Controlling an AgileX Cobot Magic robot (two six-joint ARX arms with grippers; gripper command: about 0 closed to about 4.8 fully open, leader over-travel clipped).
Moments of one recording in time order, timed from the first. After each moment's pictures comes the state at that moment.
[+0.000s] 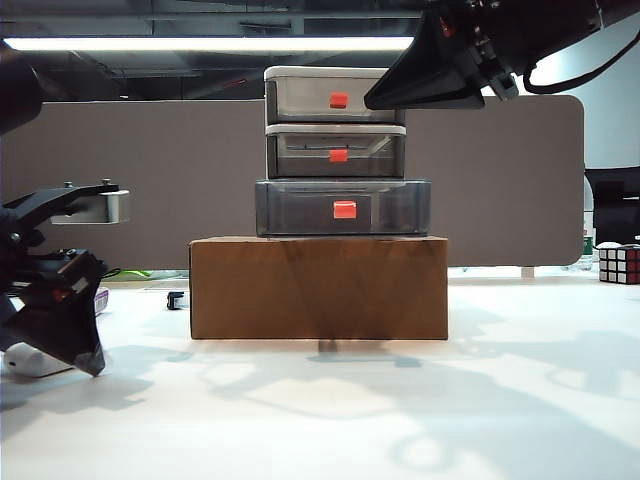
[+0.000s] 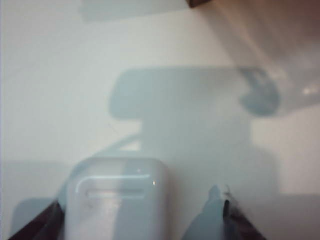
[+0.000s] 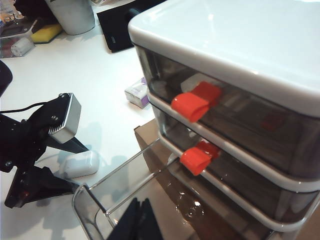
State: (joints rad) left arm -0.33 1.33 0.50 -0.13 0.06 0.13; right arm 0.43 1.28 0.78 0.17 -0.50 -0.03
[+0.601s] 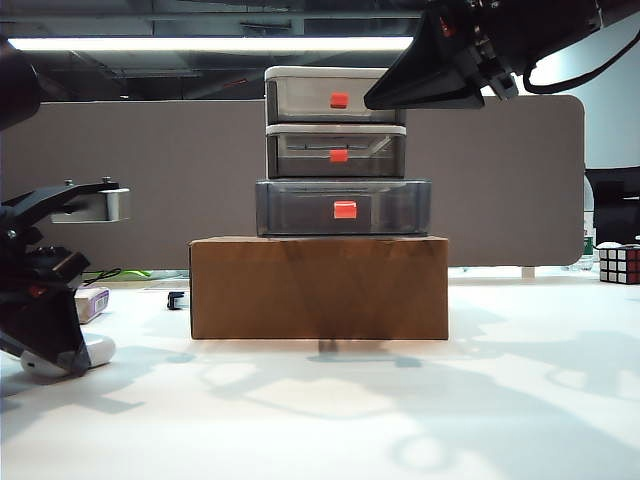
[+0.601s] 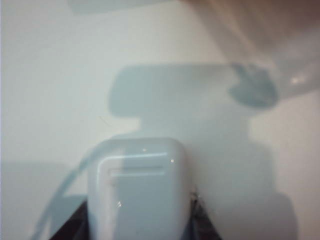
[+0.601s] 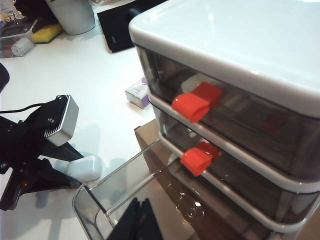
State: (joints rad) left arm -0.34 1.32 0.50 -0.15 0.07 0.14; right arm 0.43 1.28 0.78 0.17 -0.50 -0.03
